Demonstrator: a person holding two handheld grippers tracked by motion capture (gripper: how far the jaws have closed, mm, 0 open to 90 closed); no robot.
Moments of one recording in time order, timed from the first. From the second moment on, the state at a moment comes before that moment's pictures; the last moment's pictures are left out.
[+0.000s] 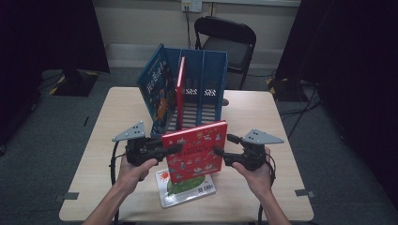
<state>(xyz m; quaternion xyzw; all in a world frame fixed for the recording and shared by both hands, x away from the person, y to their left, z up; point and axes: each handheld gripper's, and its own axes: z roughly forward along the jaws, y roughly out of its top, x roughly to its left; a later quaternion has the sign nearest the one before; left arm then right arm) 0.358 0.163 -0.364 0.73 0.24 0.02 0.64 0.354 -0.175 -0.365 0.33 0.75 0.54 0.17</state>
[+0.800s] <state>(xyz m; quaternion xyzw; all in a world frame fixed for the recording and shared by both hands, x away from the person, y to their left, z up) 0.339 0.156 -0.340 0.72 0.23 0.03 0.65 0.342 -0.155 -0.375 0.29 0.78 0.53 0.17</state>
